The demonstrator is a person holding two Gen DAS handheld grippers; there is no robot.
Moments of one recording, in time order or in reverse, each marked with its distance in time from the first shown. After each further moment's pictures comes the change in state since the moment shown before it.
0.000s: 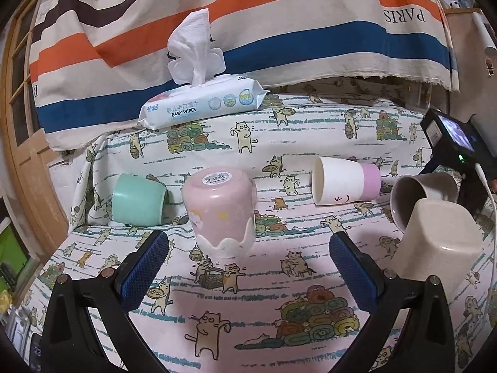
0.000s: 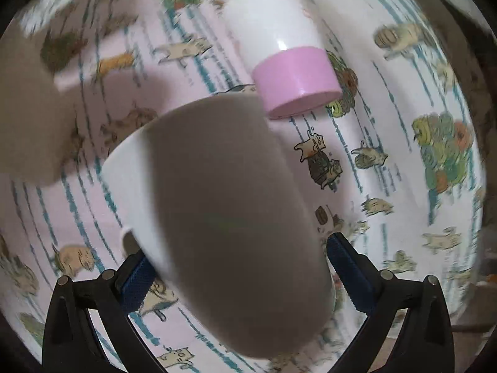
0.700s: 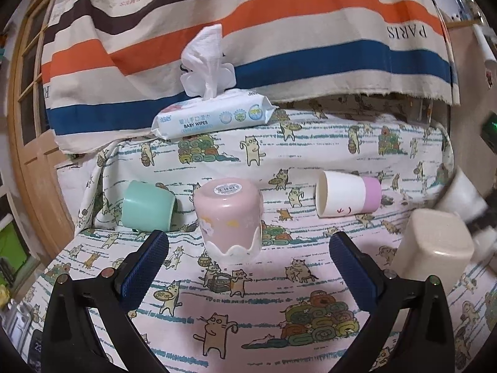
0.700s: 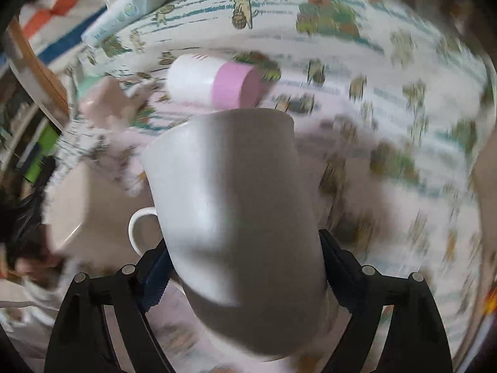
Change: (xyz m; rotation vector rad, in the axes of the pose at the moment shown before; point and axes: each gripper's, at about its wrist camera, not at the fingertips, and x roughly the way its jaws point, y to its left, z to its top) left arm -0.017 0.010 -0.001 -0.040 -0.067 0.011; right arm -0.059 0.017 -0.082 0.862 -0.219 0.292
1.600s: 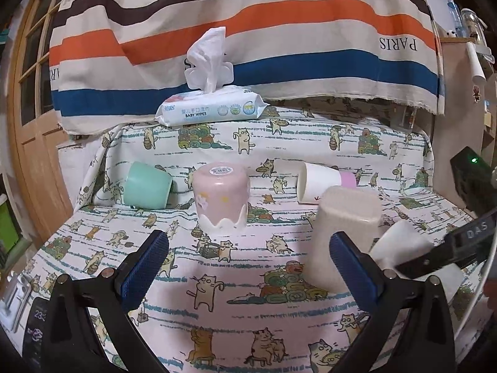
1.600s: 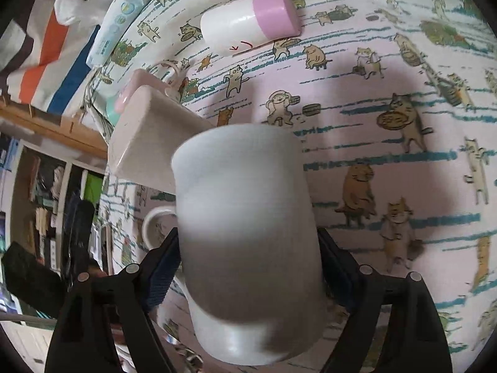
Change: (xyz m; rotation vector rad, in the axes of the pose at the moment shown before) left arm -0.044 -0.001 -0.011 -0.058 0.047 -0.060; right arm 0.036 0.067 -0.047 0.365 0.074 0.276
